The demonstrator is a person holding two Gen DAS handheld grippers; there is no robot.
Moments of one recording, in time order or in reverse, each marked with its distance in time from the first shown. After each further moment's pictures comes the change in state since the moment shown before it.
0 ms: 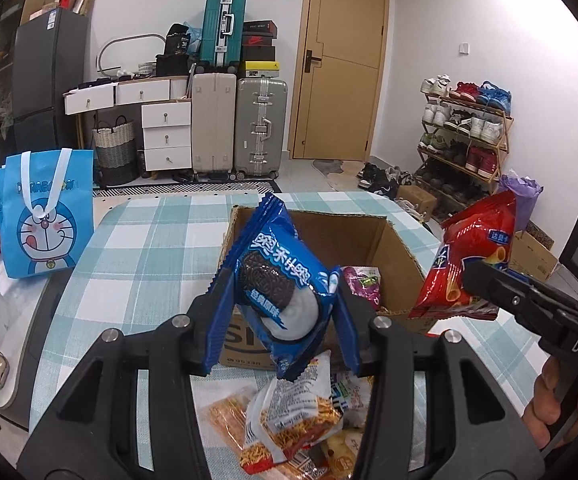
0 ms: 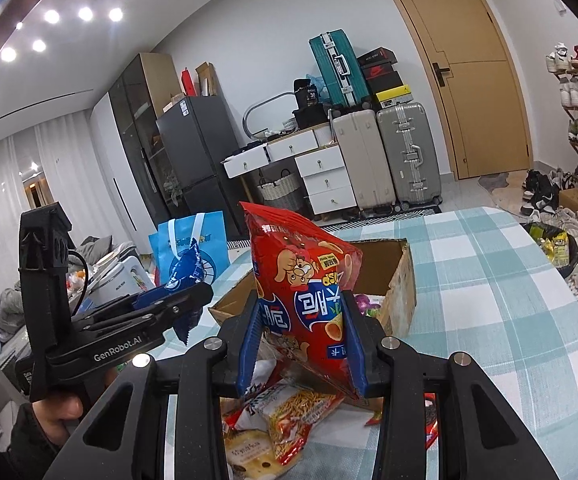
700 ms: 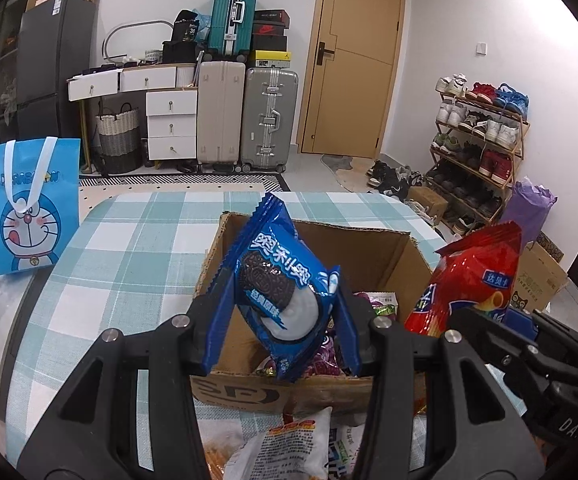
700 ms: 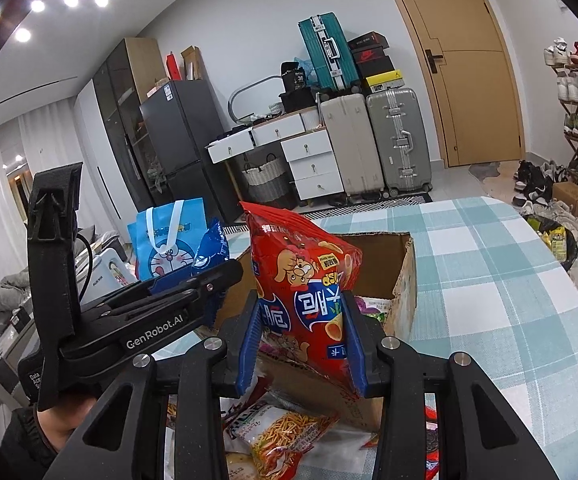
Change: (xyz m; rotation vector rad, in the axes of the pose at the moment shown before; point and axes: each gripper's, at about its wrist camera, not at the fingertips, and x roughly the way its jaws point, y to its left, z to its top) left arm 0.085 0.003 0.018 -0.042 0.033 0.022; right arm 0.046 -0.004 0.007 0.009 0.066 -0.052
